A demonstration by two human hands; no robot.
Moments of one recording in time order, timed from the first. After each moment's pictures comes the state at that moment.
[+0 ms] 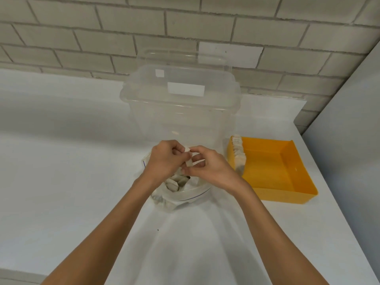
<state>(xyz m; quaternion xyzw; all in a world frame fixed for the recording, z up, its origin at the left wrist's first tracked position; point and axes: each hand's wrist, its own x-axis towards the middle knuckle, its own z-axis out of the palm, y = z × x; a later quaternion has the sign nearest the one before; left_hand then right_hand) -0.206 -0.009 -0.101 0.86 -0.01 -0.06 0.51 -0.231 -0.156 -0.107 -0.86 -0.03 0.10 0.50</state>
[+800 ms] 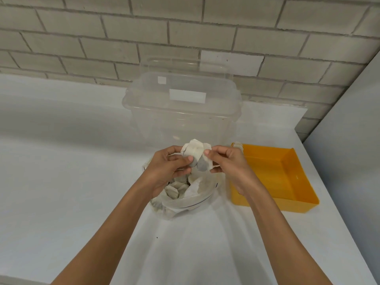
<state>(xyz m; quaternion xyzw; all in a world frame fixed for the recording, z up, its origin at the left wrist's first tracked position) -0.208 -0.004 -0.102 0.62 0.03 -0.19 0.76 -0.220 -0.183 -0.100 -0.75 0.05 0.03 0.66</state>
